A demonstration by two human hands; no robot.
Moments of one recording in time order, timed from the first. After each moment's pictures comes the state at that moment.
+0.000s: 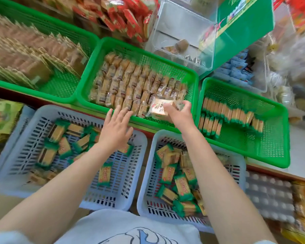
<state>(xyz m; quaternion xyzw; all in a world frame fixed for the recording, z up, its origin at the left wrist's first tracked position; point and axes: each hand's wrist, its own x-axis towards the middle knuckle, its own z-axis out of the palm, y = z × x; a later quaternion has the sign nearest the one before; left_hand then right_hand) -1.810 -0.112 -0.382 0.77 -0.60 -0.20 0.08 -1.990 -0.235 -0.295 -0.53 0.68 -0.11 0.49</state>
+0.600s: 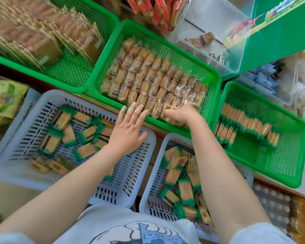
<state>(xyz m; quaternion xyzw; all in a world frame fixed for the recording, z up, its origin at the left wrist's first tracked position) -1.810 -0.108 -0.407 0.76 -0.63 -0.17 0.06 -1.935 -0.293 -0.348 -0.59 0.69 0.28 0.31</state>
